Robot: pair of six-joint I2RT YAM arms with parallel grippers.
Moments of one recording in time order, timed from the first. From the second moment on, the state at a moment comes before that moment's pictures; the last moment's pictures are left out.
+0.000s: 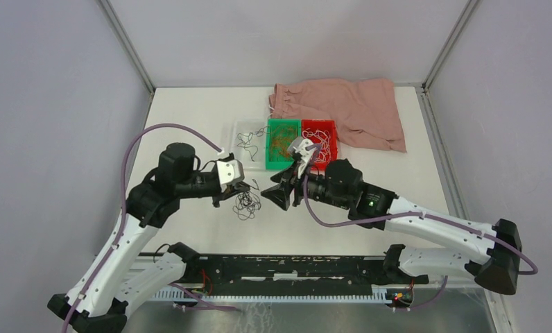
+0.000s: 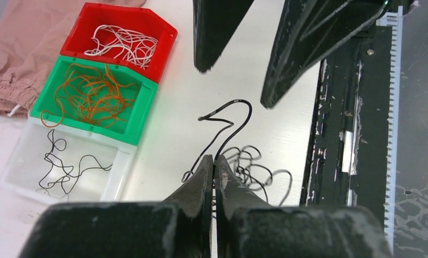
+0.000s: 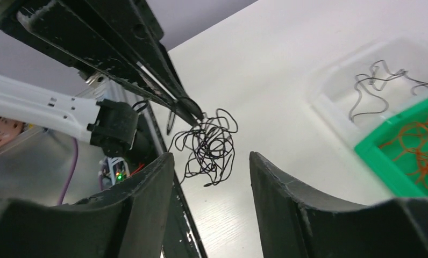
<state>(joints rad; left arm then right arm) -0.51 0.79 1.00 -0.75 0.69 0.55 1.08 1.13 0.93 0.06 -0.11 0.28</state>
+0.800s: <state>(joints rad) -0.51 0.87 1.13 -0.75 0.86 0.33 1.08 1.16 0.84 0.37 0.12 0.32</state>
